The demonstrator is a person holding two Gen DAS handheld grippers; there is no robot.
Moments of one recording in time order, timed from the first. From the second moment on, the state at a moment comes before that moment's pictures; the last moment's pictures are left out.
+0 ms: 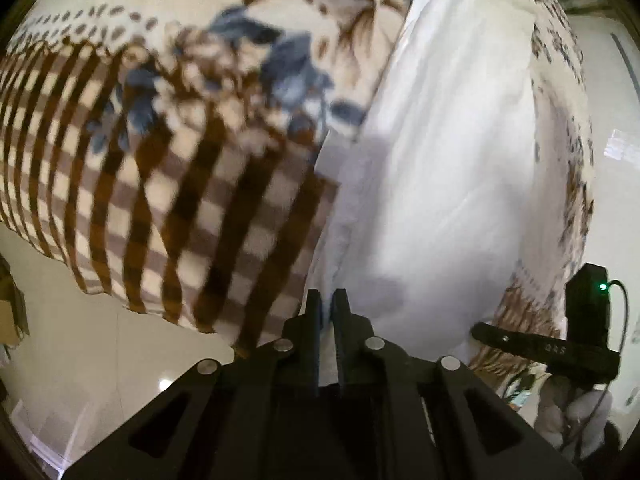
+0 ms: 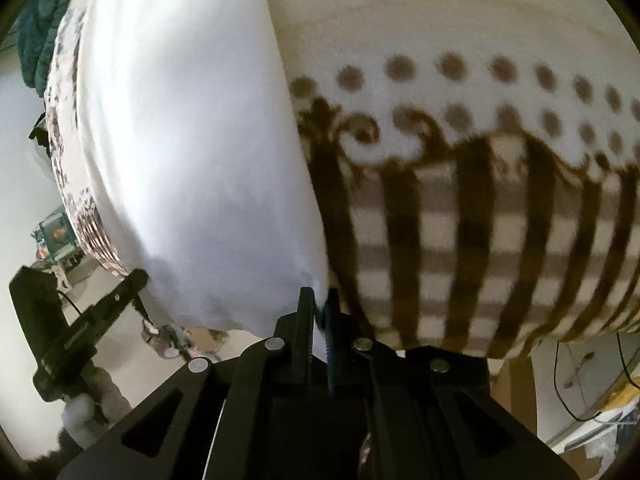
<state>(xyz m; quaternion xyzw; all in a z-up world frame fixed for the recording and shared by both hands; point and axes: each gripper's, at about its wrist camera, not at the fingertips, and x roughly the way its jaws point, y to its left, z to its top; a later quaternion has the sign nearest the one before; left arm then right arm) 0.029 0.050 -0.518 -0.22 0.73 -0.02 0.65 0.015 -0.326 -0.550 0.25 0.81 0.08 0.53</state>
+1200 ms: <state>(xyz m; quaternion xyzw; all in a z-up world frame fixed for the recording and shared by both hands) 0.486 -0.016 -0.540 -0.21 0.56 -0.21 0.77 0.463 -0.441 -0.514 0.38 0.59 0.14 0.70</state>
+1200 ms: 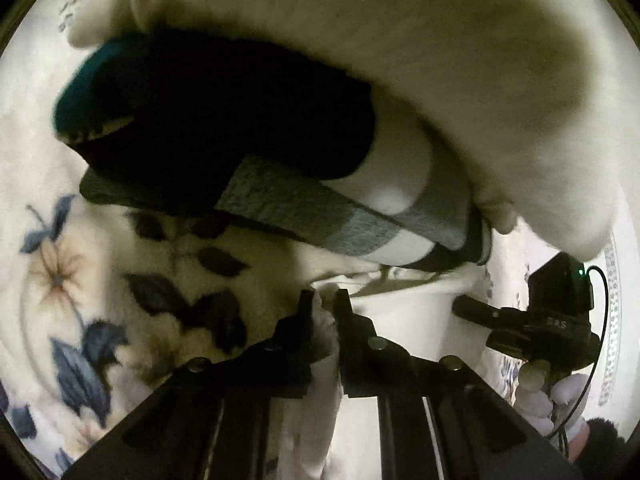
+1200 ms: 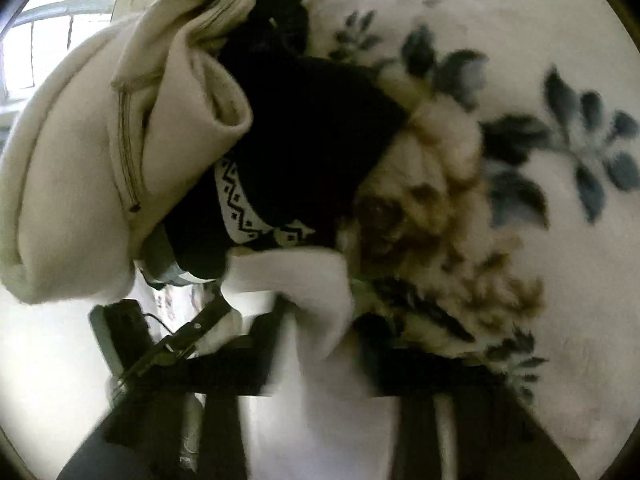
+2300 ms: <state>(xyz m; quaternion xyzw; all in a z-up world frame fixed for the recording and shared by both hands) 0.257 0.045 -0.465 -0.23 0.61 -0.18 0.74 0.168 -0.419 -0.433 0.33 0.65 0.17 0.67</state>
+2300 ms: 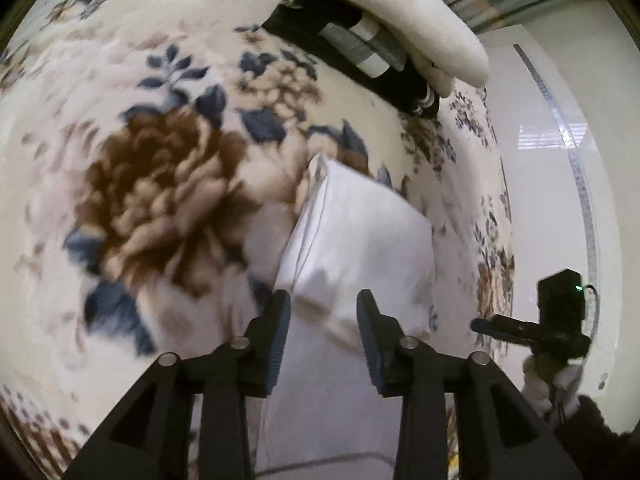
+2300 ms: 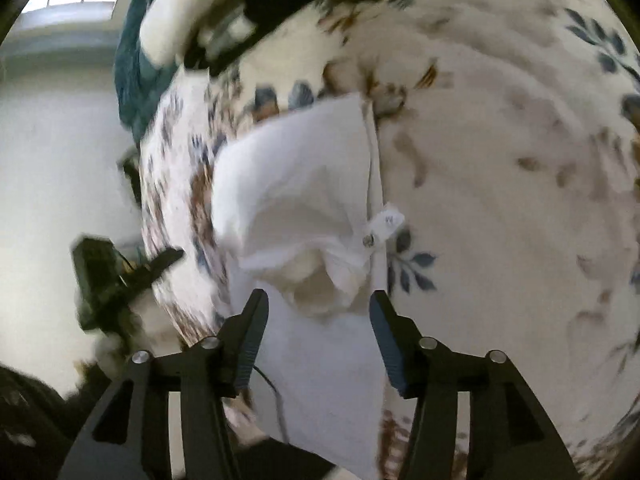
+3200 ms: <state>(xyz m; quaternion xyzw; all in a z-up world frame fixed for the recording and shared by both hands) 0.141 0.065 -0.462 -0.25 0.65 -0.15 0.70 0.052 -0.374 -0.458 0.34 0.72 0.09 0.60</state>
